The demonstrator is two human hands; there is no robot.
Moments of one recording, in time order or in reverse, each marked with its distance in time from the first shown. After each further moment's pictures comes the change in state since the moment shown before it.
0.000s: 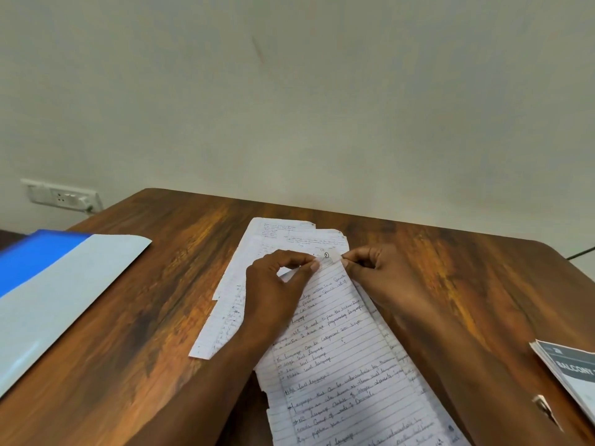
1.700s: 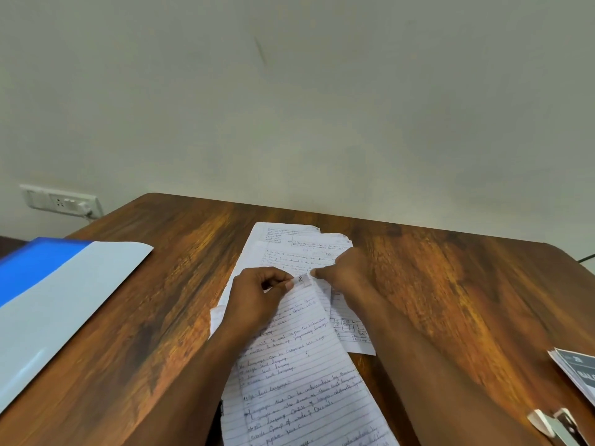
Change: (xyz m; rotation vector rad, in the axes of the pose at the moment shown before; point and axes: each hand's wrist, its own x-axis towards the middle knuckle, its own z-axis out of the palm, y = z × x) left_hand 0.030 -0.049 -0.036 0.166 -0.177 -0.096; right_hand 0.081 0.027 0.074 -0.183 0.172 0.342
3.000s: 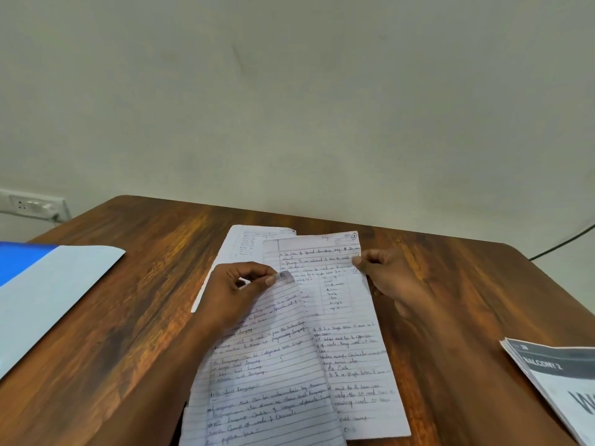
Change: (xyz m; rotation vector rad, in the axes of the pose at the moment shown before) left_hand -0.007 0.025 -0.010 -0.165 -0.091 0.123; right_hand -0.016 0.046 -0.112 0.226 -0.103 -0.169
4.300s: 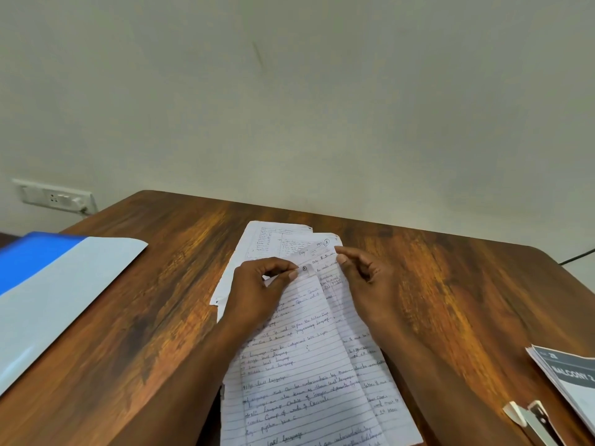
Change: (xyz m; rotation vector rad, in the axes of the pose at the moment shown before) left_hand 0.002 -0.006 0.017 0.055 0.134 -0.006; right_hand -0.021 0.009 0.073 0.180 0.205 -0.351
